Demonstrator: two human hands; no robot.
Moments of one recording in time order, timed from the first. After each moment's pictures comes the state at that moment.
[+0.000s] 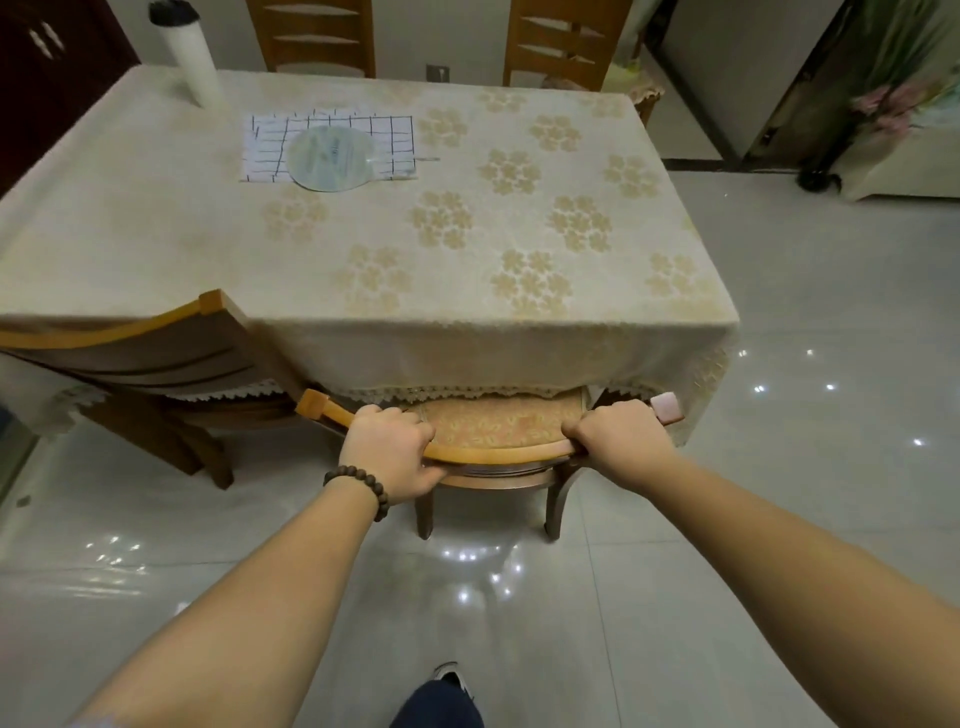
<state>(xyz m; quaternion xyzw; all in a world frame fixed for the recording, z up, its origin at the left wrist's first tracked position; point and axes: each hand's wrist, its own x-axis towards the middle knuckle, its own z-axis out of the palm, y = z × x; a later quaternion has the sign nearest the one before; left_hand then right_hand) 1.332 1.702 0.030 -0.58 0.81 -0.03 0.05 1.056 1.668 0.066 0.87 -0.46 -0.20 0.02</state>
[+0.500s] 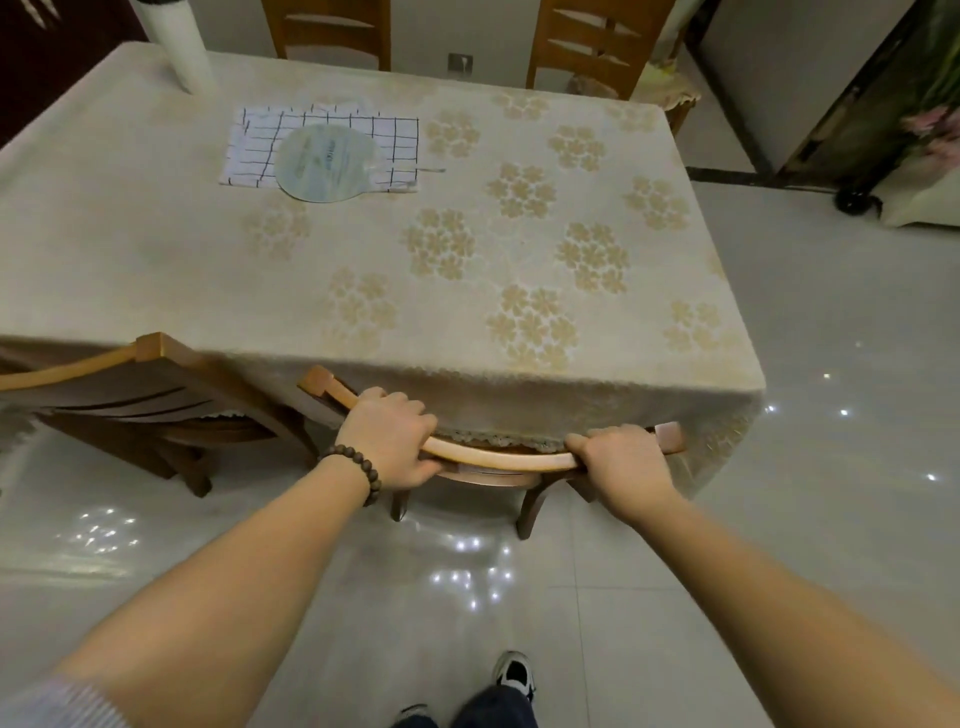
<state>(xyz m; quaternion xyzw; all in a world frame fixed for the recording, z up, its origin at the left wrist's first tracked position) 1.319 1.579 0.027 -0.54 0.83 -0.04 0.11 1.039 1.571 0.044 0.86 -0.49 -0.14 0.01</state>
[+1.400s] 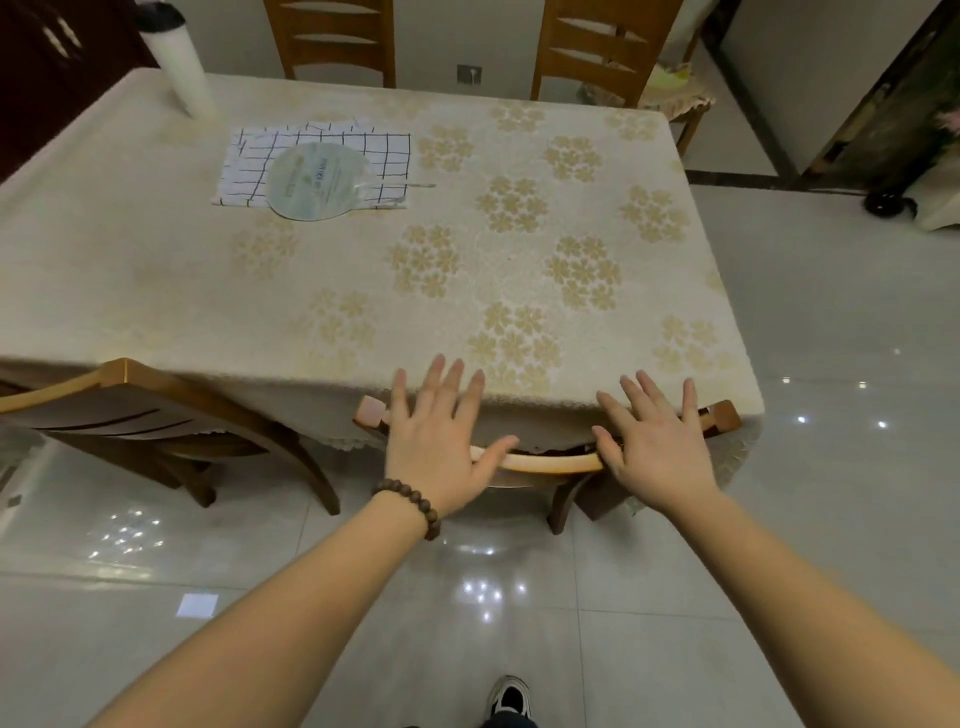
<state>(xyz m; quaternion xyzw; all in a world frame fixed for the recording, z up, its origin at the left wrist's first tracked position) 1.219 1.556 0.029 -0.68 0.73 -0.05 -0.05 0.966 1.511 0.032 0.80 -0.59 -0.07 0.01</state>
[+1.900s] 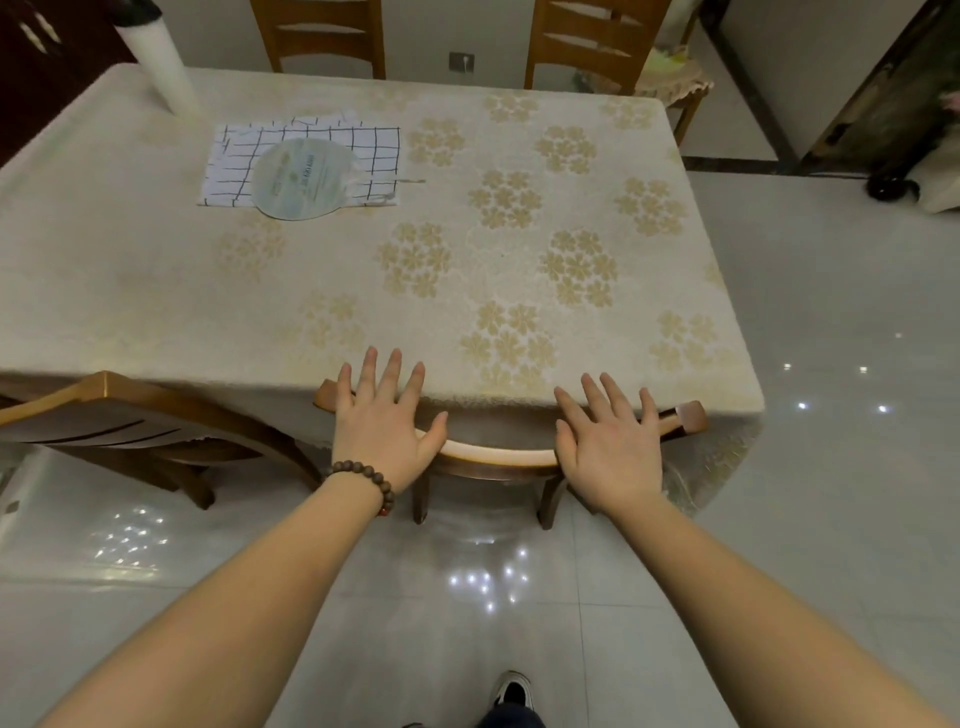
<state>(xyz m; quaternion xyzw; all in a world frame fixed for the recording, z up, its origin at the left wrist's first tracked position) 1.264 1.535 0.018 -0.73 0.69 -0.04 0.03 1.009 1.513 0.016 0.78 -0.62 0.00 0.01</state>
